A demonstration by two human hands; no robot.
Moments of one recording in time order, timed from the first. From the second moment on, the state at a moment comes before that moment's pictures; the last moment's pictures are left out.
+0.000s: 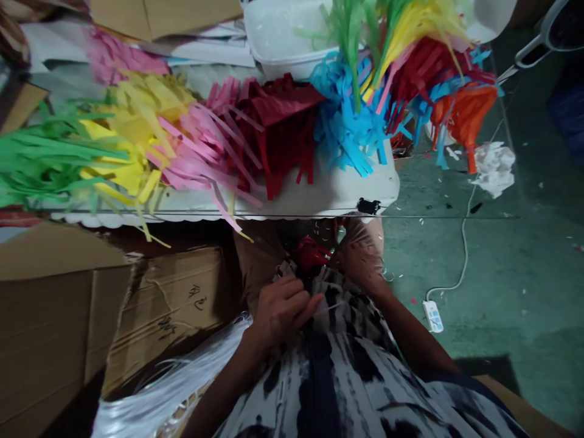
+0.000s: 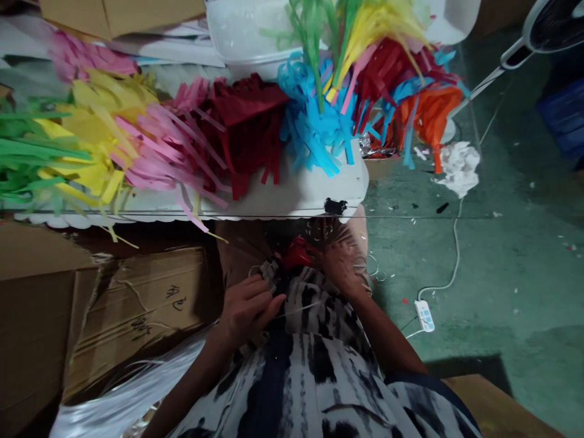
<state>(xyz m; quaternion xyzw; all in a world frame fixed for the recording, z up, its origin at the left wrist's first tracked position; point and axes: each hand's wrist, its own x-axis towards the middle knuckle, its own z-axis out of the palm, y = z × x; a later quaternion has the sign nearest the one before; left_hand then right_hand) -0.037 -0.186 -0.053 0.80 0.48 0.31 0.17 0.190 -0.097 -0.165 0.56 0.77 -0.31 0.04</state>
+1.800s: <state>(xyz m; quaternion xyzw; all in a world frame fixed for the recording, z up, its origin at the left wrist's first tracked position) 0.131 0.054 0.020 0.83 0.30 0.38 0.26 0.289 -0.083 -0.010 0.58 0.40 -0.43 -0.56</state>
